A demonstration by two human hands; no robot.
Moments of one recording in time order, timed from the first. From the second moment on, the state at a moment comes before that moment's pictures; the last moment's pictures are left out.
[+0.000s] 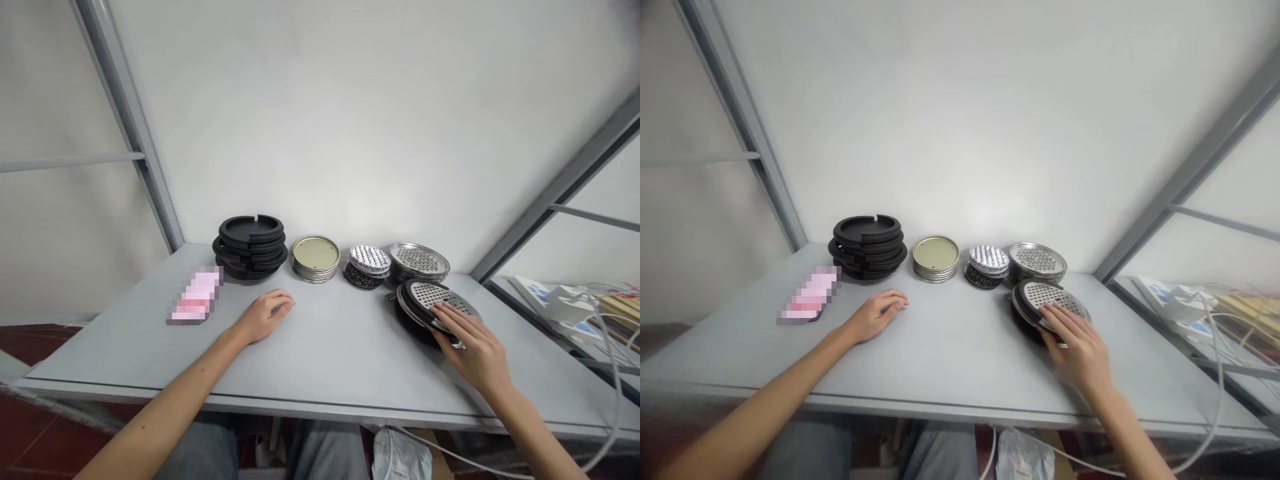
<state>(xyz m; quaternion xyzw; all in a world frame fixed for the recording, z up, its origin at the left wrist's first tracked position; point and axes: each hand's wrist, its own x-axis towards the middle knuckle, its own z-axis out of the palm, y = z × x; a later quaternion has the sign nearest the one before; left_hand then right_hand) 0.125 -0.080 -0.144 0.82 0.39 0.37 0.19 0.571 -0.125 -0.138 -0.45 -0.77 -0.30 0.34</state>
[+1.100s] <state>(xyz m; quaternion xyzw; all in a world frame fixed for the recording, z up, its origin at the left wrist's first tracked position) 0.123 -0.074 -0.151 0.83 0.40 0.37 0.12 0.361 -0.017 -0.137 -0.43 -0.82 -0.06 0.37</state>
